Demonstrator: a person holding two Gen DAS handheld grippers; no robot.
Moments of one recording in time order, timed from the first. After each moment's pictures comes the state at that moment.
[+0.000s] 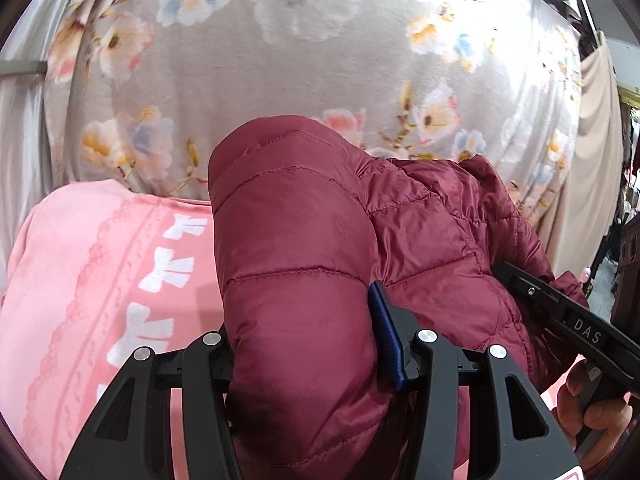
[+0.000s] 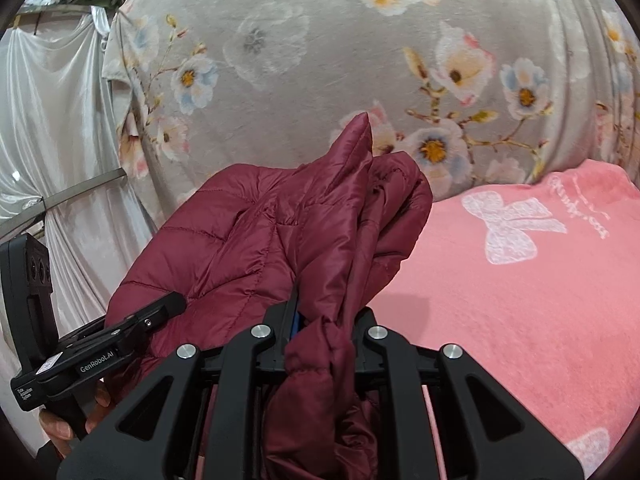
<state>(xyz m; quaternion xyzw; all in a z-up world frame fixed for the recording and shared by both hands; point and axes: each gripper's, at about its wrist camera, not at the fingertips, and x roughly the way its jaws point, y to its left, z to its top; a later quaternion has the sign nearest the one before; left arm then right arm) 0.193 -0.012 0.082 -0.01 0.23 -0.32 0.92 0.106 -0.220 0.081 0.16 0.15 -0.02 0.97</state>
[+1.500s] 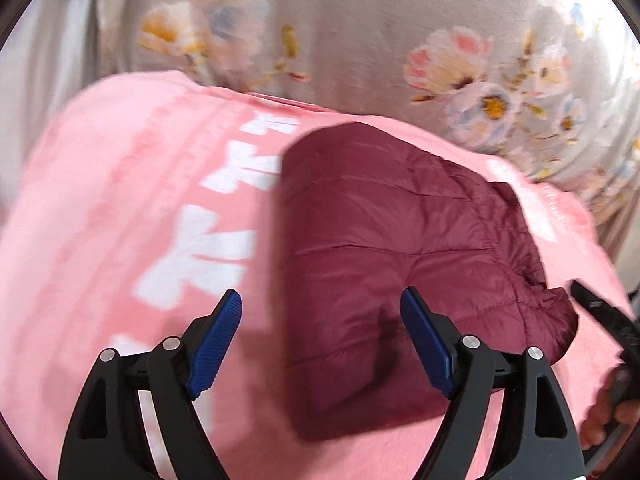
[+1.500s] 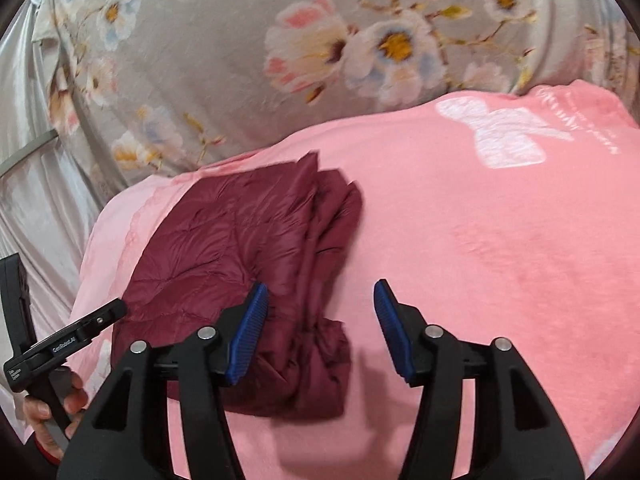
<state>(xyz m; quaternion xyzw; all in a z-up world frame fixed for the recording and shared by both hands) 0.276 0.037 -0.019 -0.01 0.35 -0.19 0.92 0.161 -0.245 -0.020 0.20 0.24 -0.08 0.95</state>
